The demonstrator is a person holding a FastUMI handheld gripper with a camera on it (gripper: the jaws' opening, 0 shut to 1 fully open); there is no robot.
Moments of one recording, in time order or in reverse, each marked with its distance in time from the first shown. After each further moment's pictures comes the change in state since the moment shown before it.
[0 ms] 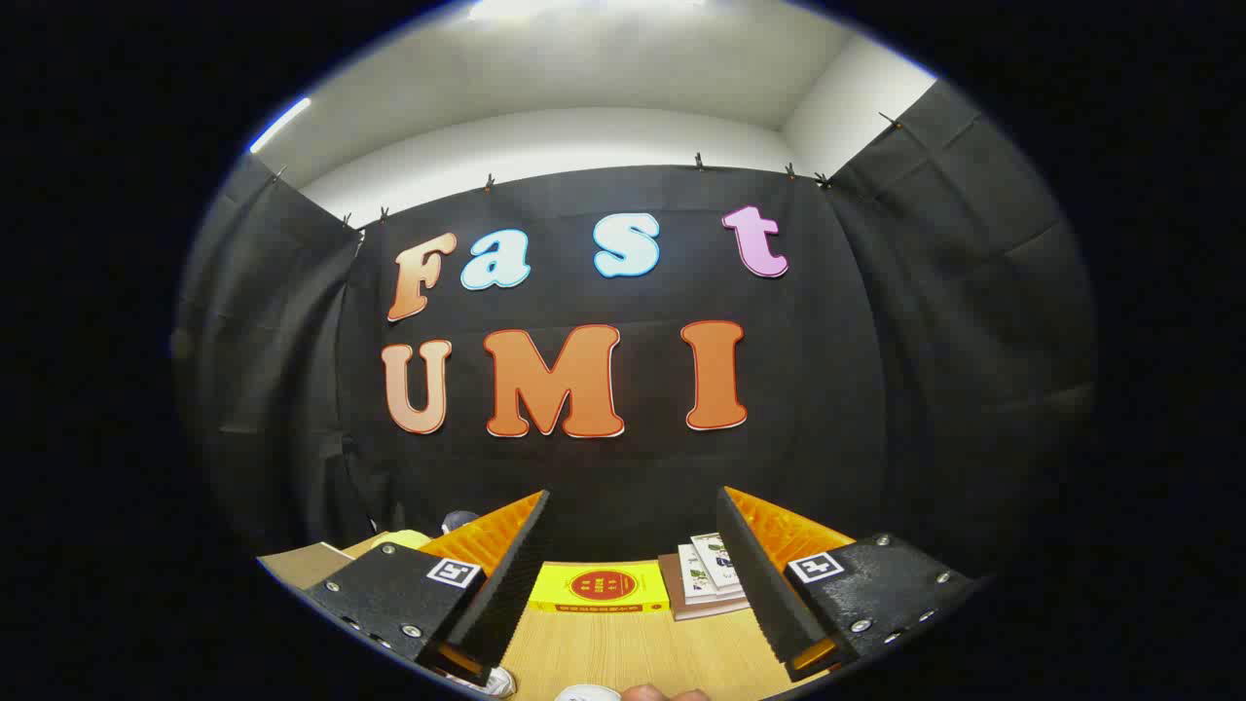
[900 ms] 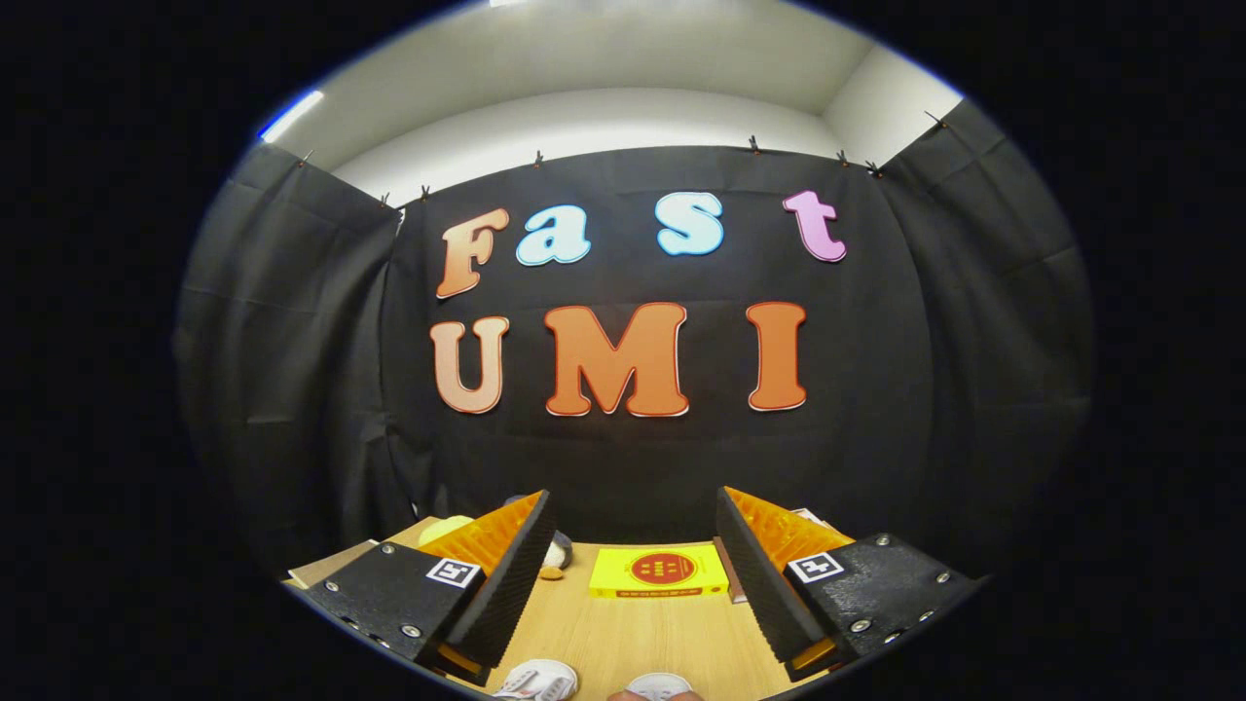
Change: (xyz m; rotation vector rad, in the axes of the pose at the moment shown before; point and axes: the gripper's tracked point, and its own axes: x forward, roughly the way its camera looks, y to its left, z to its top) arm -0.007 0.096 -0.008 -0.013 0.101 0.124
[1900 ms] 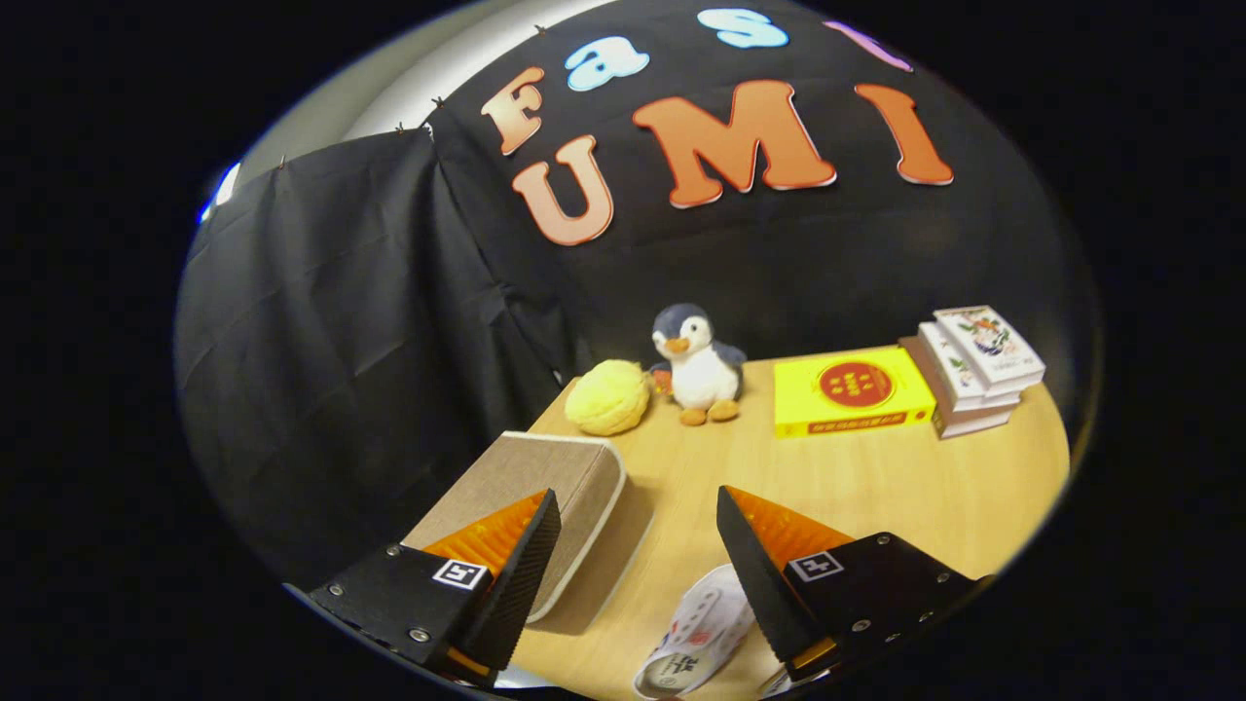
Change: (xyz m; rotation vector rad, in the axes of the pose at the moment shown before) arm -0.006 0.162 -0.179 0.260 0.649 0.423
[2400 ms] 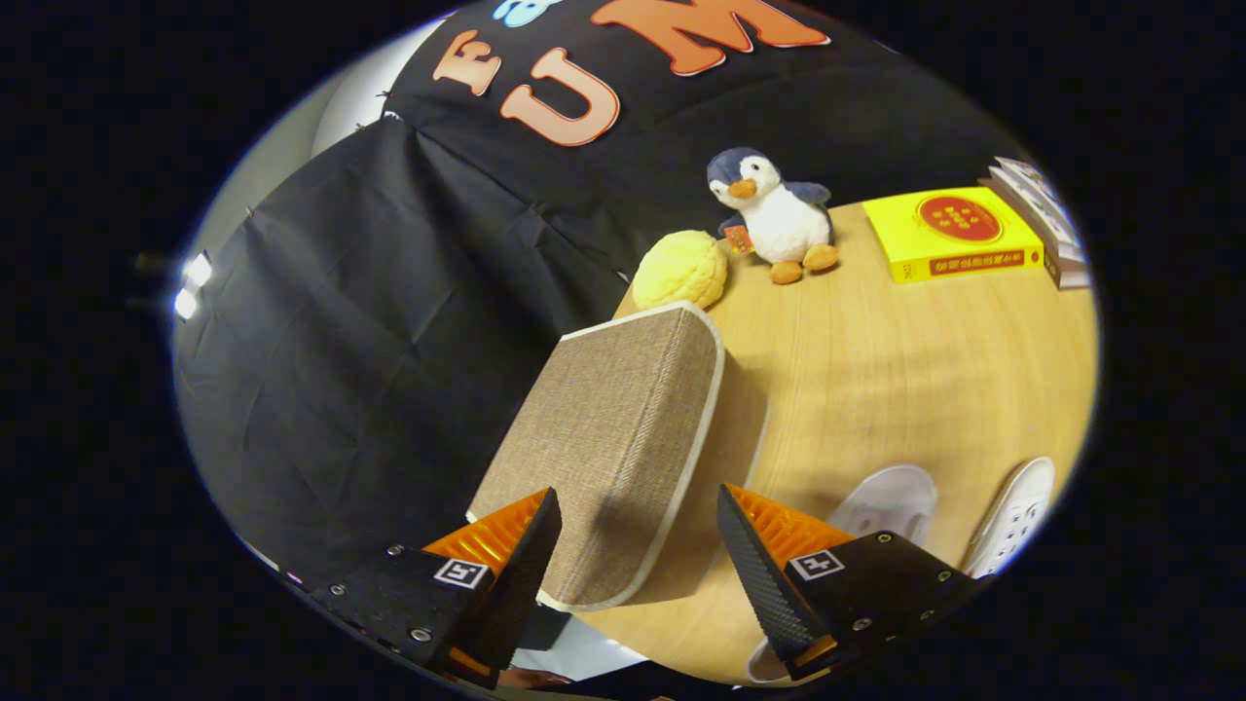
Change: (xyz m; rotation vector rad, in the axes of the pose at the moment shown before) arm 0.050 0.062 -0.080 0.230 0.283 0.253
